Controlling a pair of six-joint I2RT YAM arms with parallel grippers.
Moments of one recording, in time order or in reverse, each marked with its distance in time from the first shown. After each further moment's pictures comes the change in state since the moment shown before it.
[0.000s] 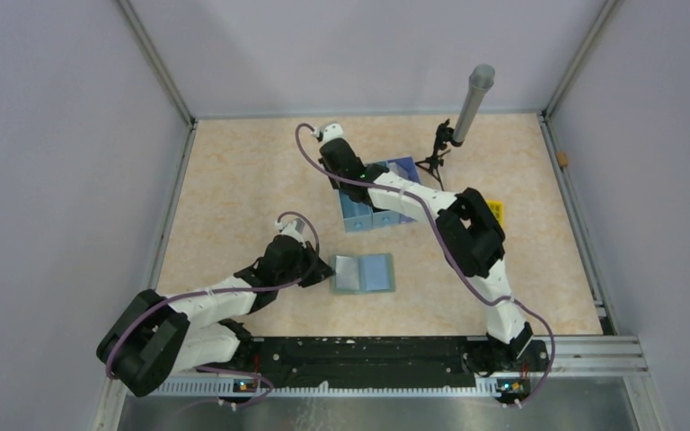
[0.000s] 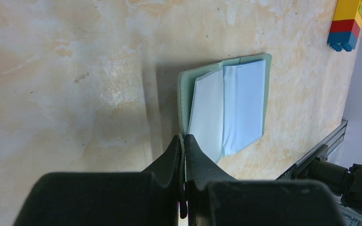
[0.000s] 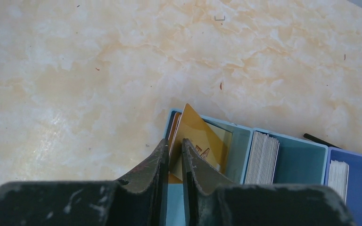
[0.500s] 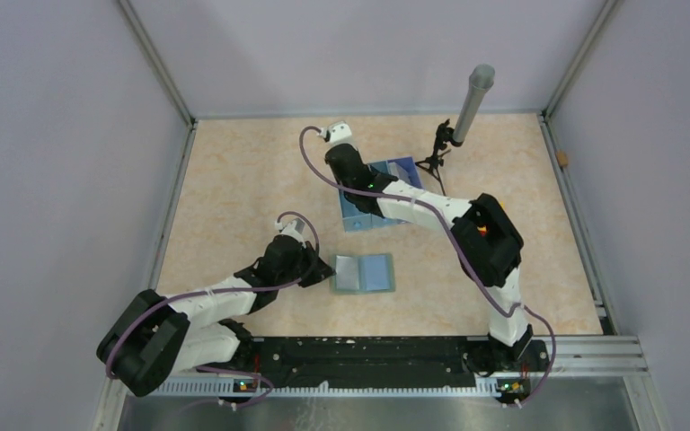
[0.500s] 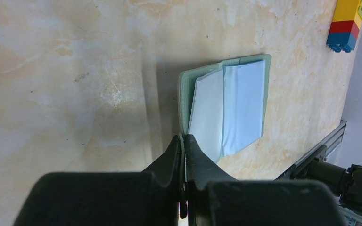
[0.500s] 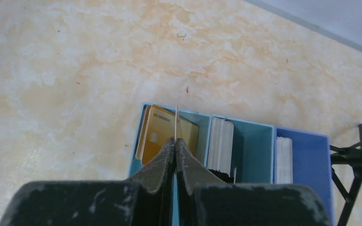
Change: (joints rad) left arm 0.000 0.000 0.000 0.000 -0.001 -0.005; right arm 0.027 -0.111 -0.148 0.126 0.150 -0.037
